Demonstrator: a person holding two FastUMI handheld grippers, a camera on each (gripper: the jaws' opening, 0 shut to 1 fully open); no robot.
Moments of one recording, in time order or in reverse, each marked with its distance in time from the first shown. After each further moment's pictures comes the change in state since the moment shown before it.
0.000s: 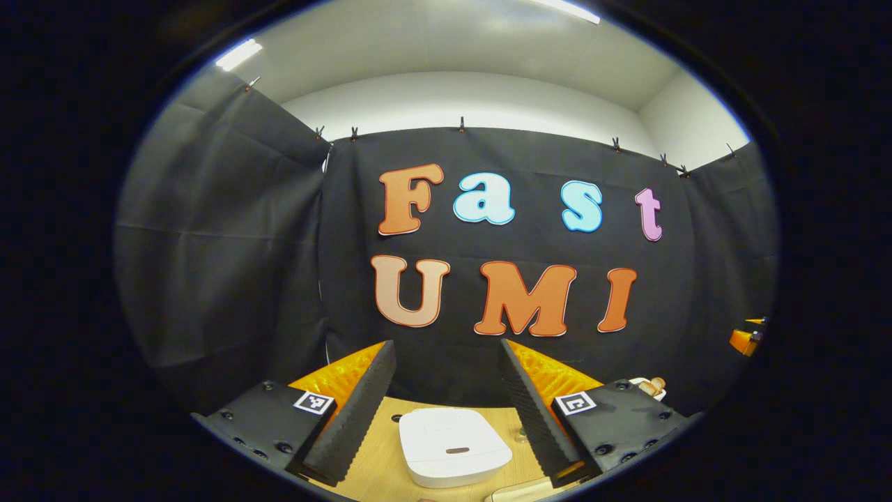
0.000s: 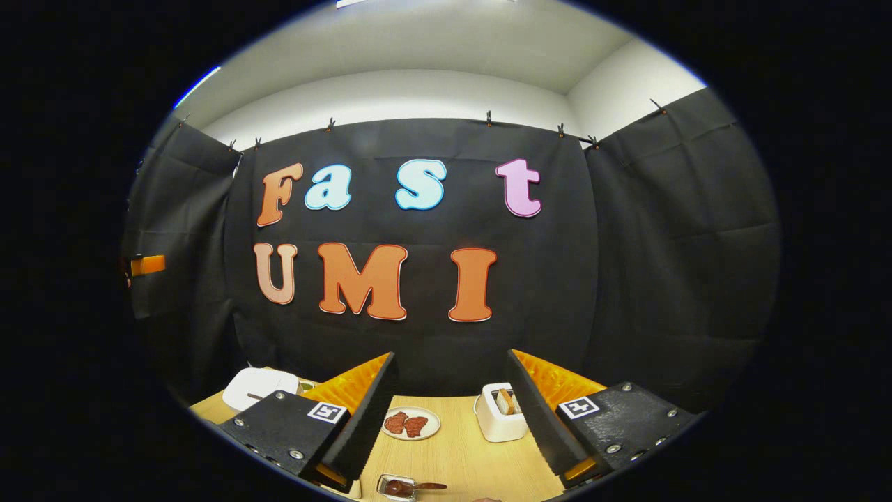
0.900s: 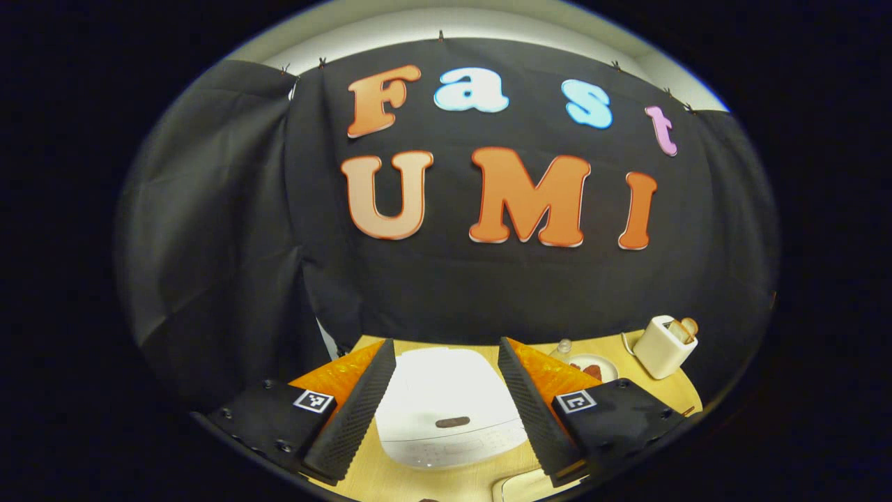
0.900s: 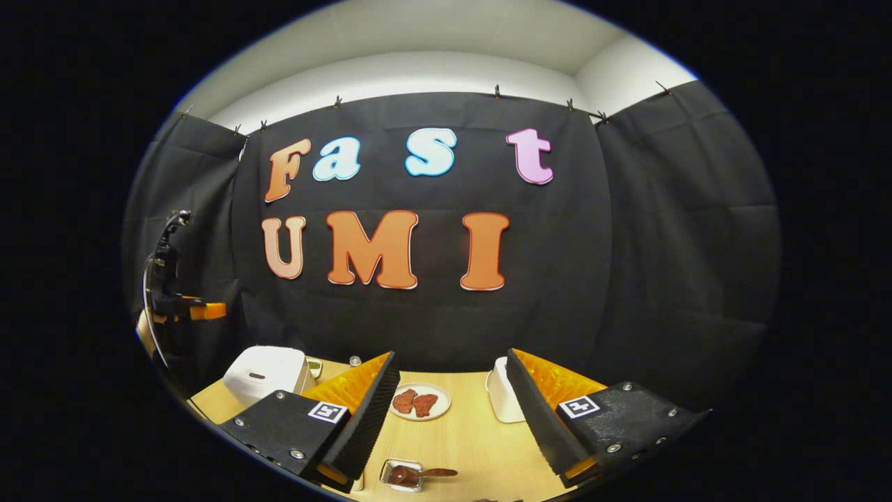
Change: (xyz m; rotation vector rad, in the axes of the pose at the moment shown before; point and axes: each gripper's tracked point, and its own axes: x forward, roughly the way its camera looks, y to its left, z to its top) left arm 0.106 -0.033 -0.133 0.067 0.284 -0.013; right arm 0.010 0.016 -0.044 -0.018 0.067 0.040
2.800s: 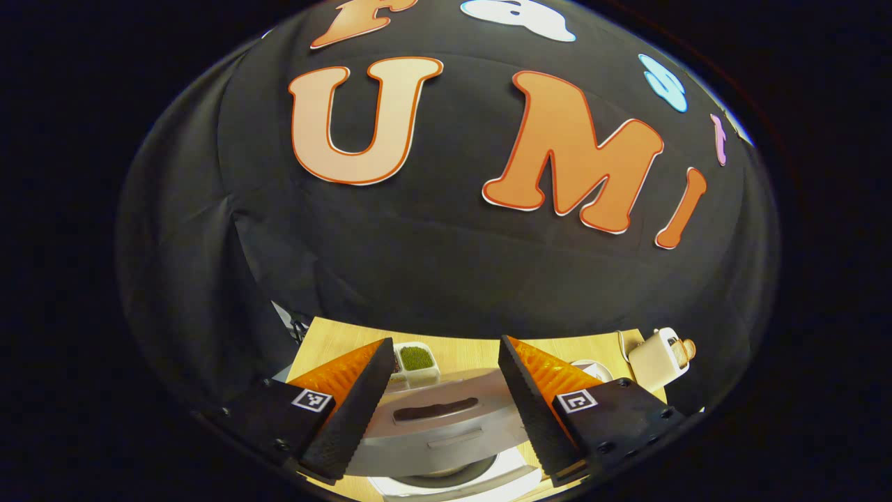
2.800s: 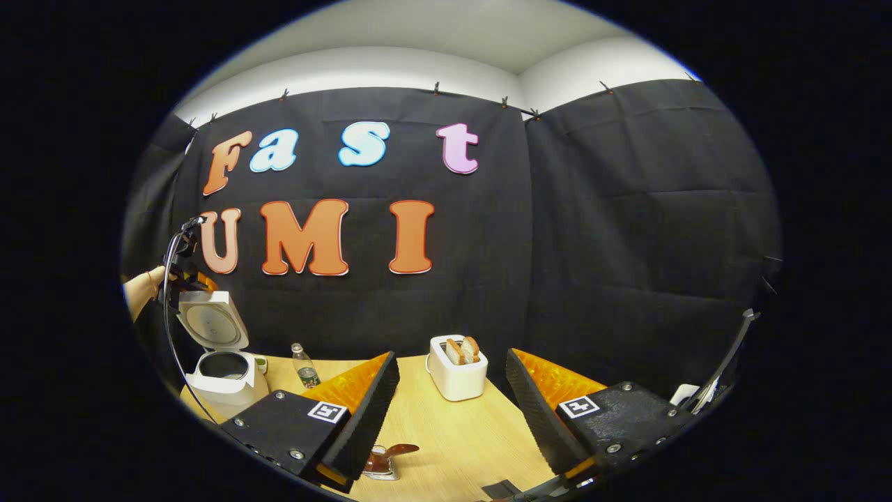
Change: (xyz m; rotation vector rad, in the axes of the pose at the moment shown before) left arm 0.256 0.016 -0.050 -0.111 0.388 -0.141; right arm -0.058 -0.031 -0.049 0.033 0.065 -0.282
